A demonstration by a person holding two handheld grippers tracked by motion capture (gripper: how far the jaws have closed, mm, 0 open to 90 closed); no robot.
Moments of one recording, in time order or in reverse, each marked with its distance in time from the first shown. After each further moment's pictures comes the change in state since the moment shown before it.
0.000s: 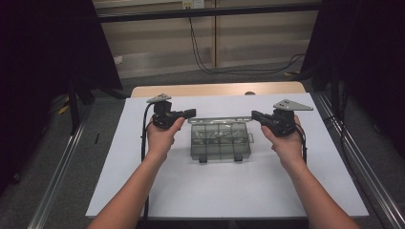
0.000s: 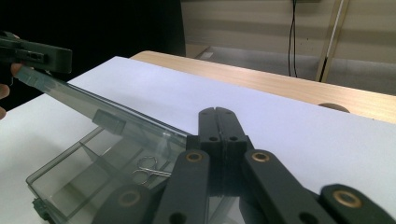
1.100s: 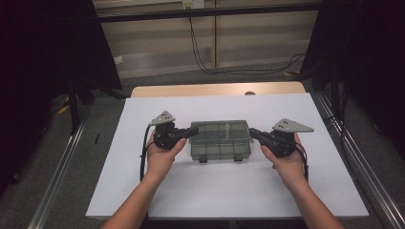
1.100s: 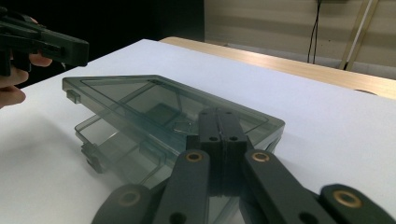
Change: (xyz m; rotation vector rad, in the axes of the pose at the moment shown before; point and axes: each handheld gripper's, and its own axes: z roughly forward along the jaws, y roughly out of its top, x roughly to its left) left arm -0.036 -0.040 -0.018 0.026 0.012 0.134; right arm 0.029 -0.036 -0.025 -0.001 0.058 -0.052
